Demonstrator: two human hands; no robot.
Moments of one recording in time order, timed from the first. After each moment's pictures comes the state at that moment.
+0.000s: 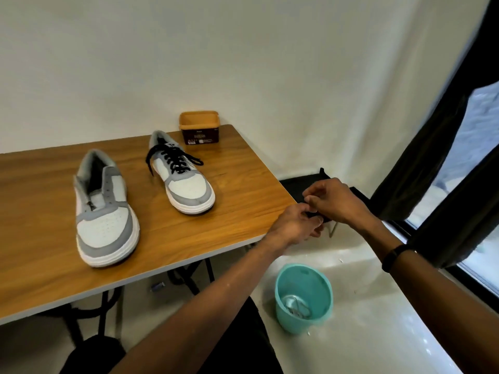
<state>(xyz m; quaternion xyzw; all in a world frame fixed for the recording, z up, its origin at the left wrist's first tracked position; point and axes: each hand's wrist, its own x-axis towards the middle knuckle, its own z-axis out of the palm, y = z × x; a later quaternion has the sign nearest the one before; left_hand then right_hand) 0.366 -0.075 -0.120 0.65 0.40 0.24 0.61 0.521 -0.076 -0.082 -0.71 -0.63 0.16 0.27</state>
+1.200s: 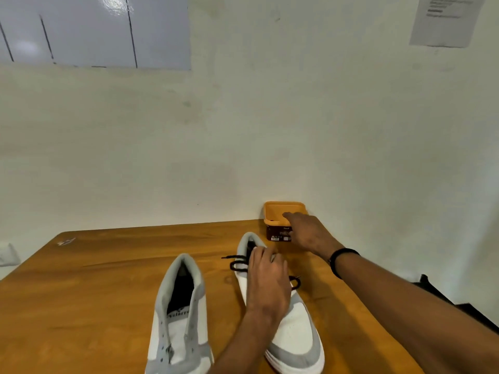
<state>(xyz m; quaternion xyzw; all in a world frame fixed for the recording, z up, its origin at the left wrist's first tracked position) 0.156 0.152 -0.124 0.73 0.58 0.35 -0.08 0.292 0.260 -0.038 -0.62 -0.78 0.01 0.10</state>
